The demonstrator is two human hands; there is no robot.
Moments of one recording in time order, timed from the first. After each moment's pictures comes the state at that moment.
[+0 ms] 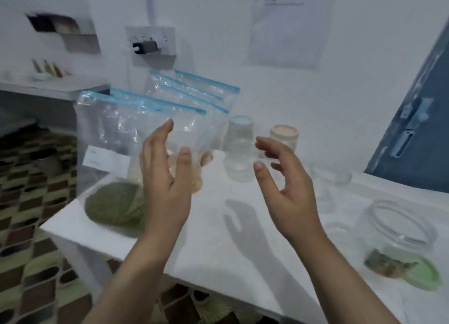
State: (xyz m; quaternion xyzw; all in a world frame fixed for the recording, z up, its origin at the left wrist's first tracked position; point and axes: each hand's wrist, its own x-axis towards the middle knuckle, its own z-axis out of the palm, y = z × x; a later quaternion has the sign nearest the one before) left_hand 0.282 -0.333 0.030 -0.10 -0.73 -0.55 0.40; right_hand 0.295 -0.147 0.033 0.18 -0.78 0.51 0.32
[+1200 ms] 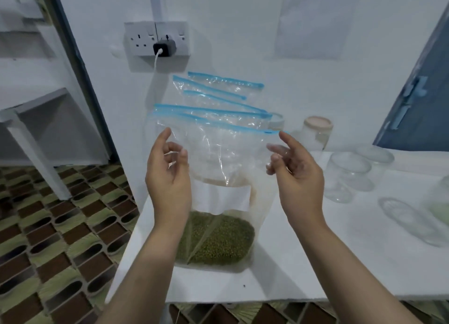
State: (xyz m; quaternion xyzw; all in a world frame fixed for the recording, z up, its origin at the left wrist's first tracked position) left_hand 0.135 -0.551 0.015 -0.16 -0.61 -0.72 0.29; right_hand 0.207 -0.373 0.022 -0.04 -0.66 0.64 0.41
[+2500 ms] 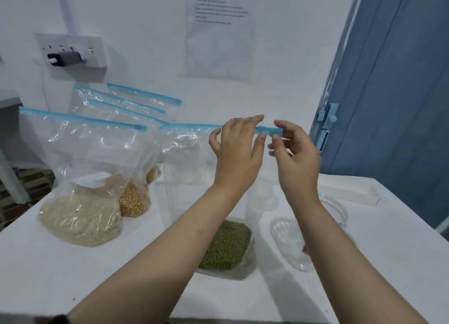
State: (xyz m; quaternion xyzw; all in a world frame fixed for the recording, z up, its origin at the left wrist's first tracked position) left_hand 0.219 -0.160 0.073 -0.29 -0.78 -0.43 0.35; right_hand 0.270 -0.061 0.072 0.01 -0.71 0.53 0.46
